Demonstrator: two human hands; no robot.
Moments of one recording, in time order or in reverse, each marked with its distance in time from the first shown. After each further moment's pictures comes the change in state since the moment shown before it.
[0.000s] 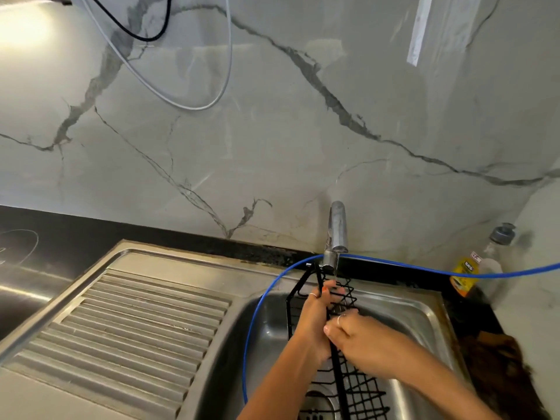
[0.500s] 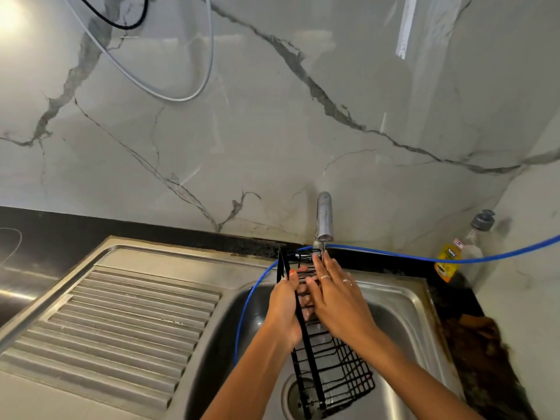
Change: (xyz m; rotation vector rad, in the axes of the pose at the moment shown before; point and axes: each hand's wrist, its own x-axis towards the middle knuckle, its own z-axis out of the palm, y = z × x) left_hand -0.026 0.023 -0.013 0.002 0.096 0.047; right_hand 0.070 0.032 0.030 -0.111 0.497 -0.093
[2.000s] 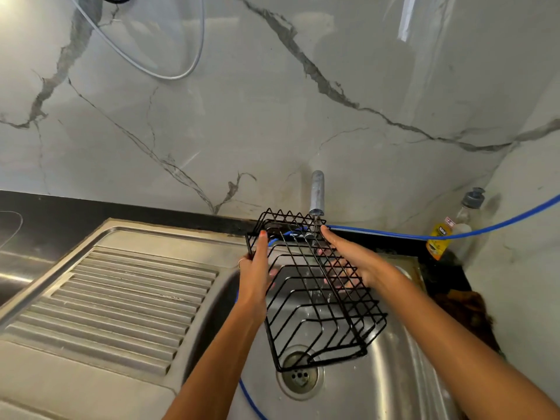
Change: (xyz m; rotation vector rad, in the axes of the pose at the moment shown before) left_hand -0.004 0.012 -0.026 0.219 0.268 0.144; right_hand 0.036 0.046 -0.033 0.892 -0.362 0.515
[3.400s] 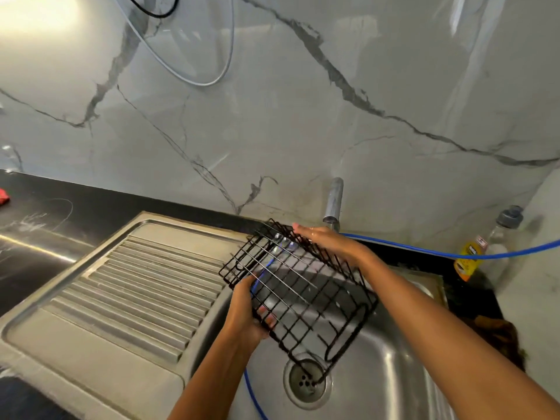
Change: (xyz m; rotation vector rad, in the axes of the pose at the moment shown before) left_hand 0.001 -0.033 -0.036 -0.316 0.079 -0.254; right_hand 0.015 -0.053 0.035 -0.331 -0.280 -0.365
